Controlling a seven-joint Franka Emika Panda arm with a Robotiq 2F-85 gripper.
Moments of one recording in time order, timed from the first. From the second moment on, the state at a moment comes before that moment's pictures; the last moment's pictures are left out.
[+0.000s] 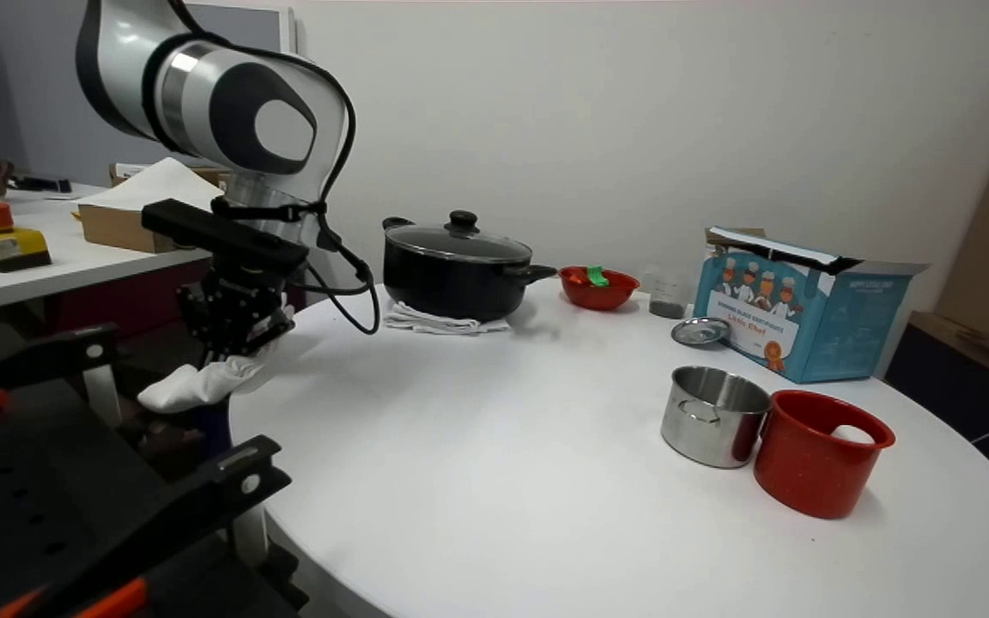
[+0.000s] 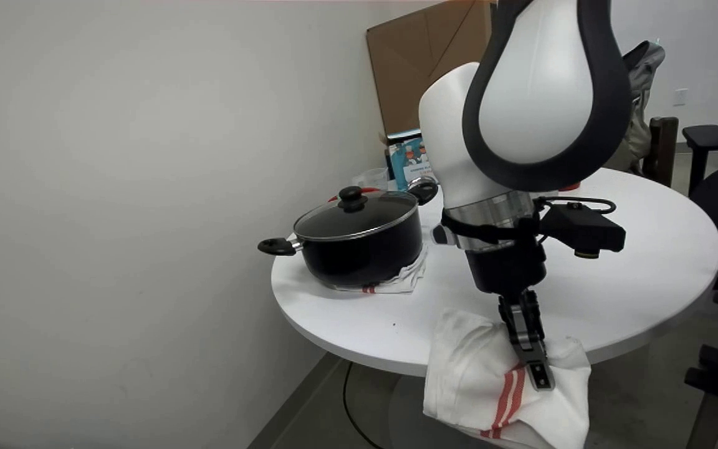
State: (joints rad) arm 0.06 0.66 0.31 -2.42 -0.01 2.77 -0.27
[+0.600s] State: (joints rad) arm -0.05 0.65 0.34 -2.45 0.06 2.74 -0.27
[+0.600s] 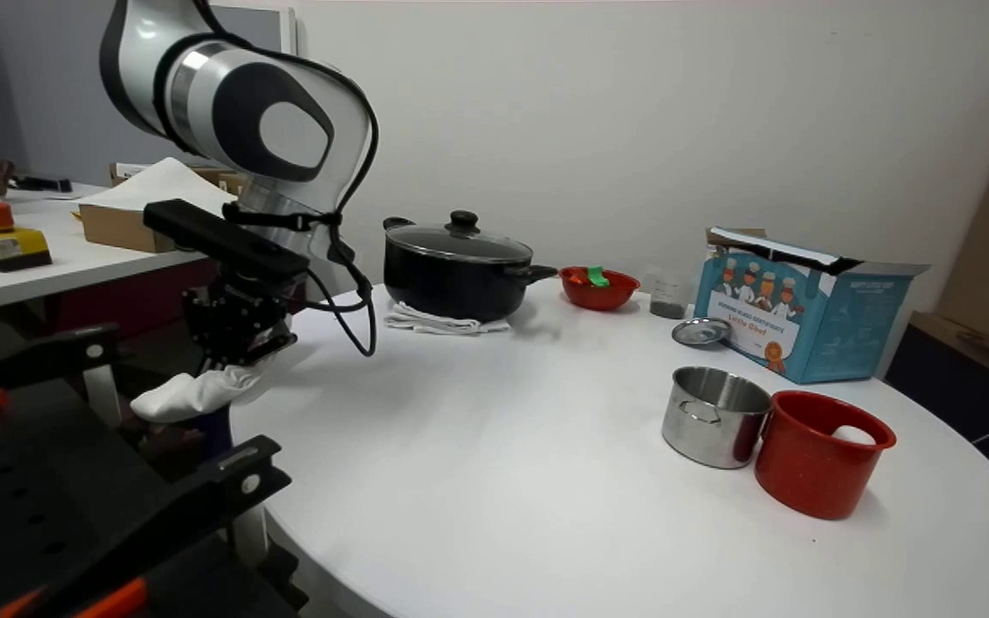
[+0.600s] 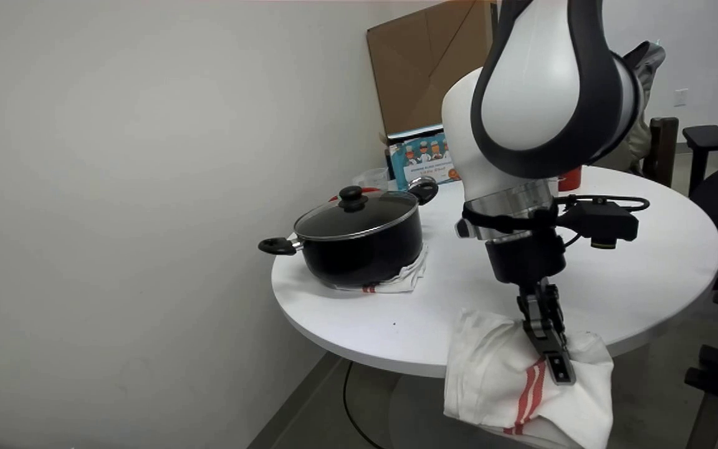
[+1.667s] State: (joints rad) arm -0.09 0.42 0.10 -2.31 -0.08 2.68 -0.28
